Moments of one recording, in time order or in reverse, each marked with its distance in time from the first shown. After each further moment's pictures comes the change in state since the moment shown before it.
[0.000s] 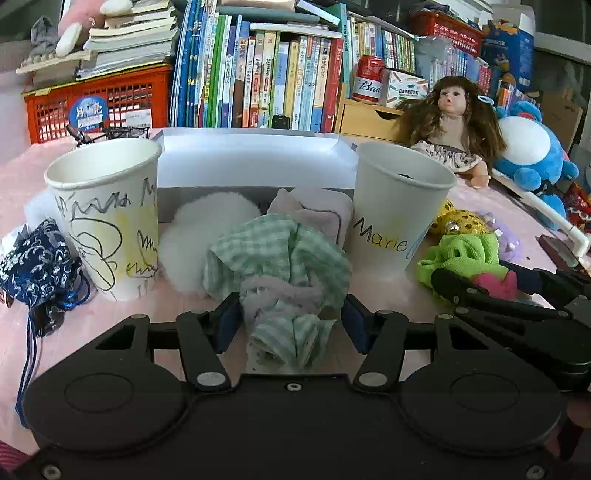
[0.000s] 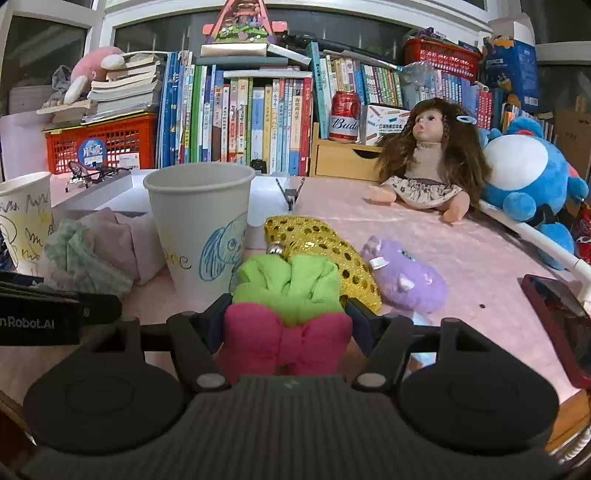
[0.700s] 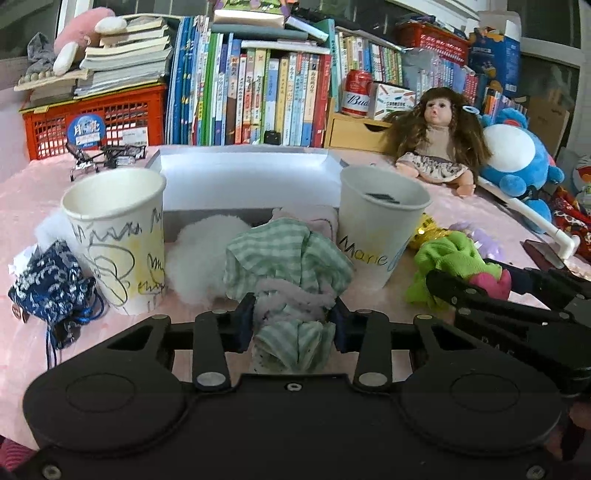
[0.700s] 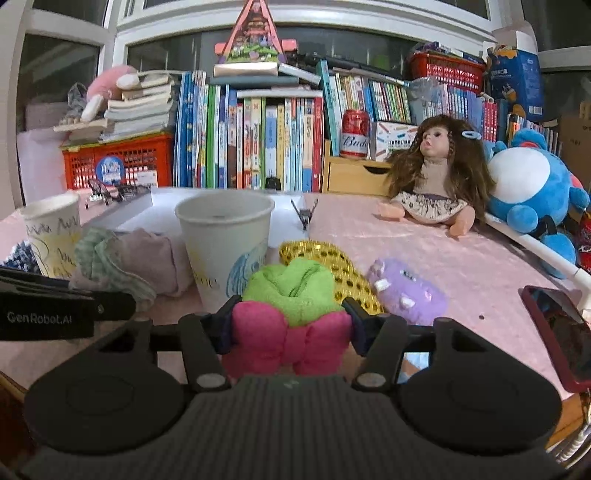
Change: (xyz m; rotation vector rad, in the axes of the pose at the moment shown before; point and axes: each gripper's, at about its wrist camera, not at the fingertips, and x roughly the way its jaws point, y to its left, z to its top) left arm -0.030 -0.002 0.010 0.020 -0.037 -0.028; right arm -0.029 -0.001 0.012 0.016 -0.051 0.047
